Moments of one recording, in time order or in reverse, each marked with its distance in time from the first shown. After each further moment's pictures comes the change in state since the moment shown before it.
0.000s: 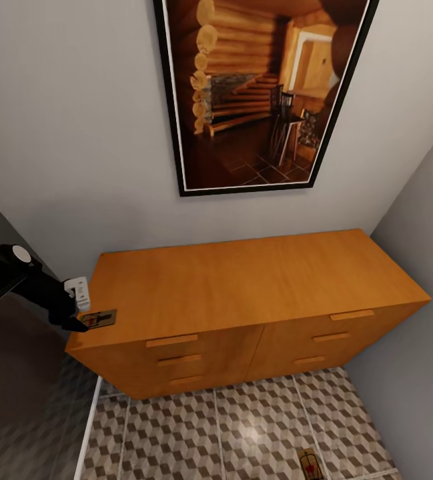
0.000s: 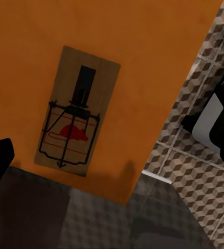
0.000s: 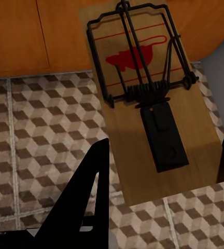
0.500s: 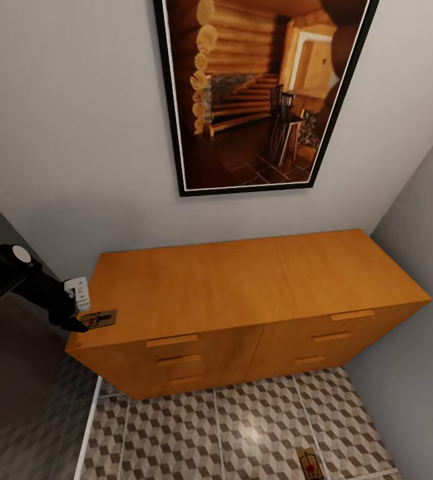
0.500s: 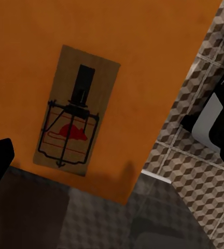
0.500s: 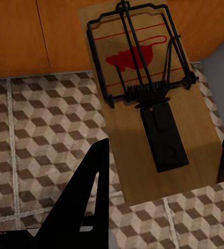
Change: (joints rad) left arm 0.000 0.001 -0.002 0.000 0.001 0.000 -0.001; right arm 0.000 0.000 0.000 0.000 0.000 0.000 -0.001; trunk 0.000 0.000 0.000
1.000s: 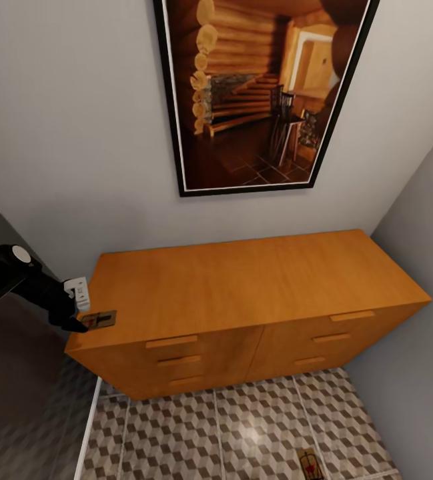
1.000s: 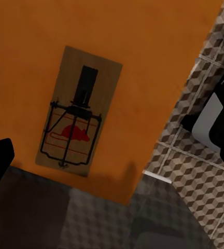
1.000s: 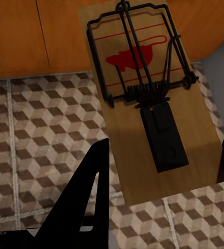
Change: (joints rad) left arm 0.000 0.000 0.000 0.001 0.000 -0.001 0.000; right arm 0.000 0.000 0.000 0.000 0.000 0.000 0.001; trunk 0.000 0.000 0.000
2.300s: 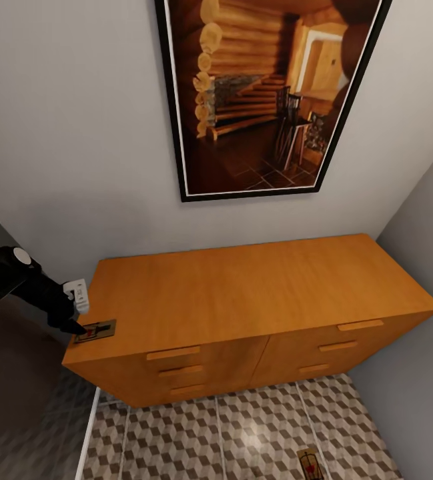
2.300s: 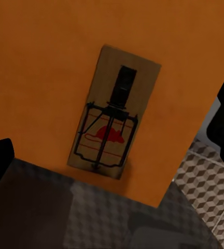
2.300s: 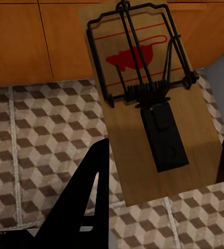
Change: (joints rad) left arm 0.002 0.000 -0.010 0.020 0.000 0.000 0.000; right arm 0.000 0.000 0.000 0.000 0.000 0.000 0.000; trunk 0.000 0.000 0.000
